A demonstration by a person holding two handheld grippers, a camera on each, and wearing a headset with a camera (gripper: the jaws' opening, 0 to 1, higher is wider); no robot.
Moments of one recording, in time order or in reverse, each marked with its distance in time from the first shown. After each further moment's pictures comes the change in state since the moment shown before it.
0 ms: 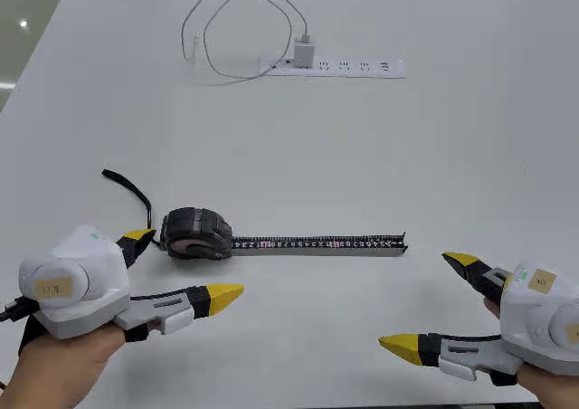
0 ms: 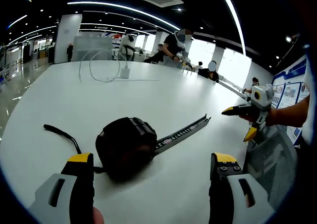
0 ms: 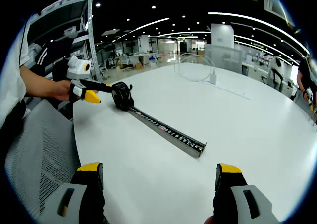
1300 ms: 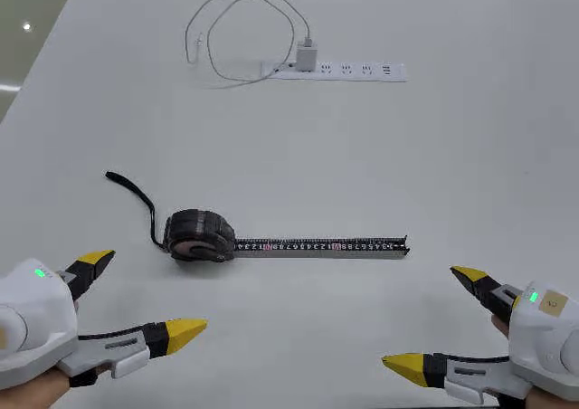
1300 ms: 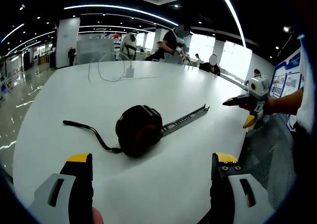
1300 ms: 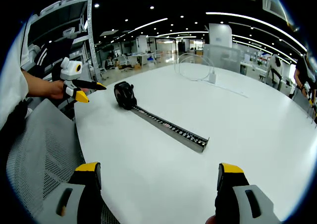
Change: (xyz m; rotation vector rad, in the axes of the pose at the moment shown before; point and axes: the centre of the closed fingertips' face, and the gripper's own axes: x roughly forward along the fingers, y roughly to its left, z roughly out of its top) left arm -0.052 0.009 -0.014 0.061 0.027 0.043; right arm -0.009 0.011 -0.004 0.011 -0.001 -0.011
